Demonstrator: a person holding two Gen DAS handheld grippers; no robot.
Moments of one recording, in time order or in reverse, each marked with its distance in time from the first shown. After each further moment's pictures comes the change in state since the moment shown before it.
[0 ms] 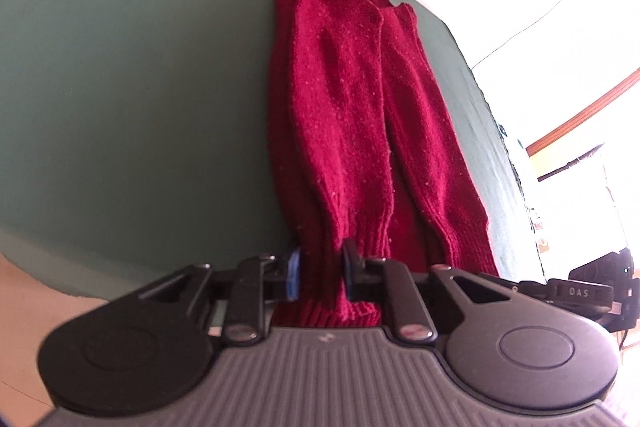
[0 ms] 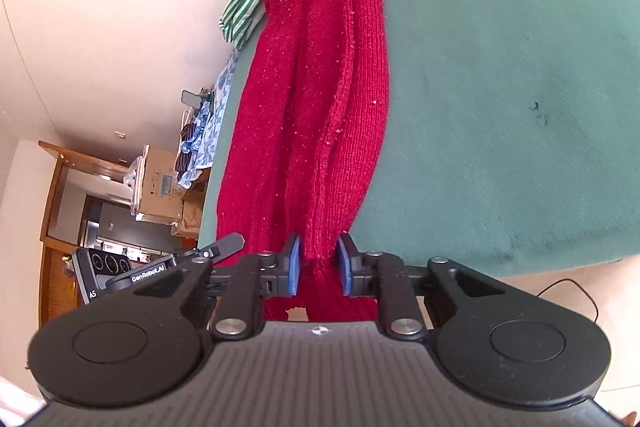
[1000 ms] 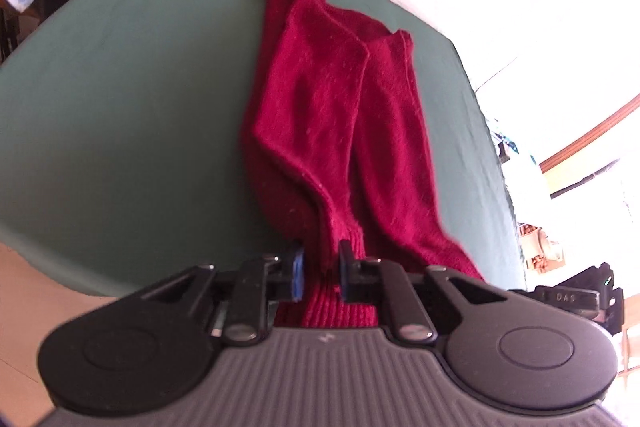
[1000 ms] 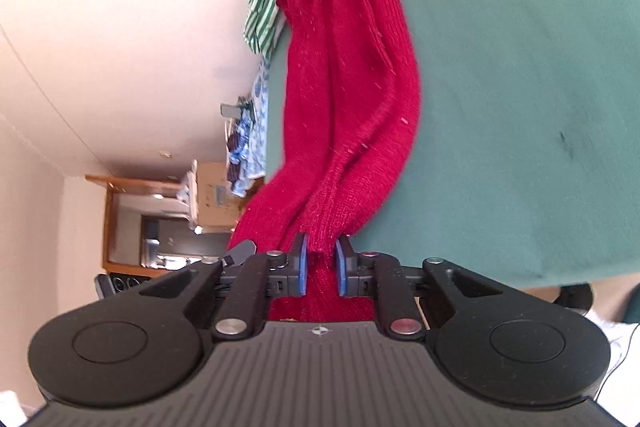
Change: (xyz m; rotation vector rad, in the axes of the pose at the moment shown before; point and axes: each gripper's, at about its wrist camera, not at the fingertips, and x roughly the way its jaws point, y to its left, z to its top) left arm -0.031 -0.057 0.041 -0.028 -0.023 0.092; right arm -0.018 -0.002 0.031 0.174 0.050 0.166
